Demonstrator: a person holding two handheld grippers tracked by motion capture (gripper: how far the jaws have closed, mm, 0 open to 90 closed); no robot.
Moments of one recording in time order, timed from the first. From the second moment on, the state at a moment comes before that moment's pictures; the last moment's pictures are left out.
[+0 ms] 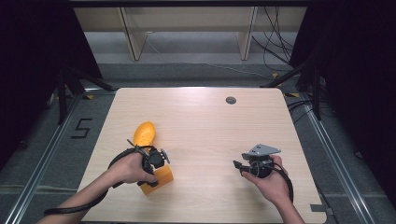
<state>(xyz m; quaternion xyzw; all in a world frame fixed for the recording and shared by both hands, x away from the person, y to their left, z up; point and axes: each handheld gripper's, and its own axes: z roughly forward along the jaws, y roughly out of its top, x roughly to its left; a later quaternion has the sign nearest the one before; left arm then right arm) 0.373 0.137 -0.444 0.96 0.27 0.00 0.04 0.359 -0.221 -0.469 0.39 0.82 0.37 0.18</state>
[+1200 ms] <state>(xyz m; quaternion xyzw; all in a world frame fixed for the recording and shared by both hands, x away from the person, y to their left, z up) 0.383 0.141 -0.424 0.91 0.41 -0.02 0.04 0.359 -0.221 -0.470 0.40 0.82 0.37 0.18</state>
